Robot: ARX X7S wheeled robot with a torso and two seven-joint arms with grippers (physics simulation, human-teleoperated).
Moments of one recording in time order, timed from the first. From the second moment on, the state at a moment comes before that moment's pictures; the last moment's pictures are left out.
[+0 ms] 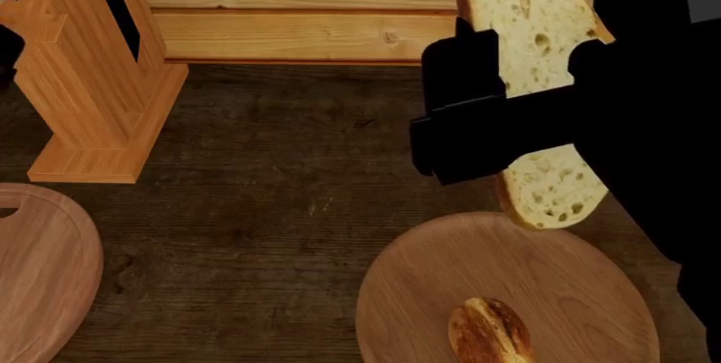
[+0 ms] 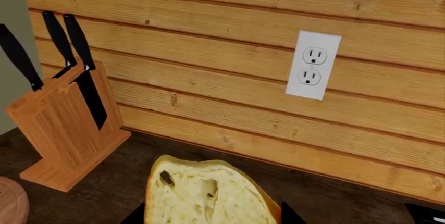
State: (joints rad) left arm -1.97 -0.51 1.47 -0.65 -1.03 -1.21 0.09; right arm 1.58 0.99 -0.73 -0.43 2.02 0.88 0.96
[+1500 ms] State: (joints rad) left arm -1.76 -0.51 1.55 -0.81 -0.98 -1.15 0.17; right arm 1.54 1.01 -0.72 -0.45 2.01 0.85 0.95
